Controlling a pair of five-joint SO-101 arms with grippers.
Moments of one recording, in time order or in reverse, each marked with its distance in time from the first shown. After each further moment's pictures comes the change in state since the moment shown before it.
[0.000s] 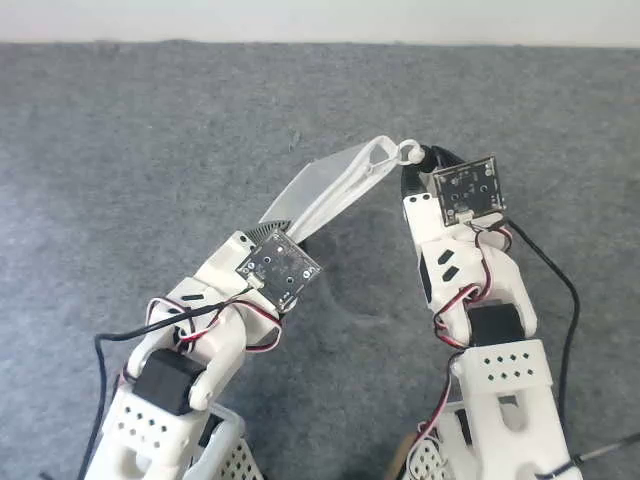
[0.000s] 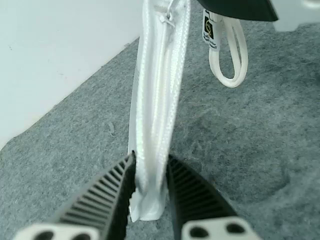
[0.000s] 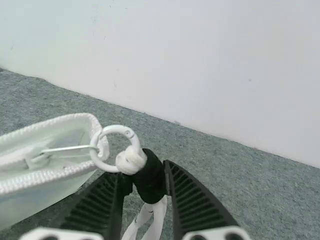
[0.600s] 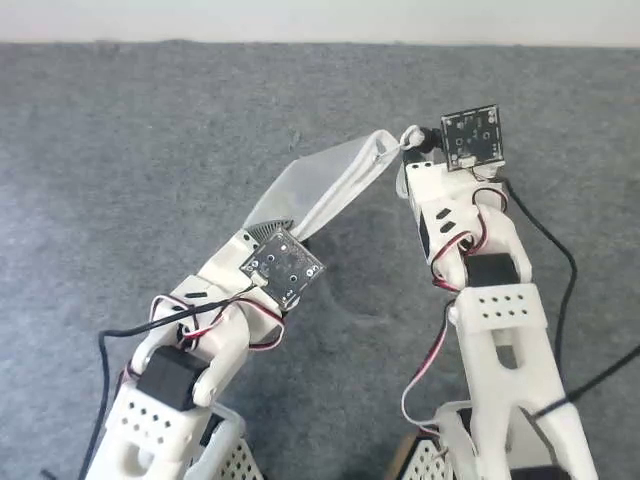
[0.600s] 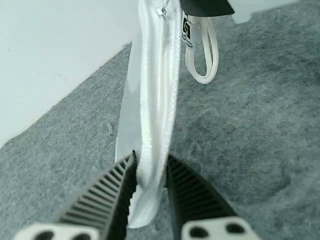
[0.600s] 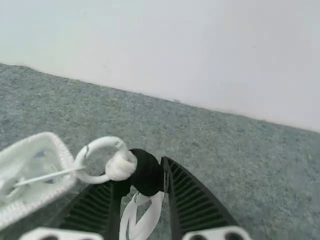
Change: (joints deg) left arm 0.1 0.2 0.6 -0.8 0.0; right arm 4.7 22.0 -12.8 0.0 -5.8
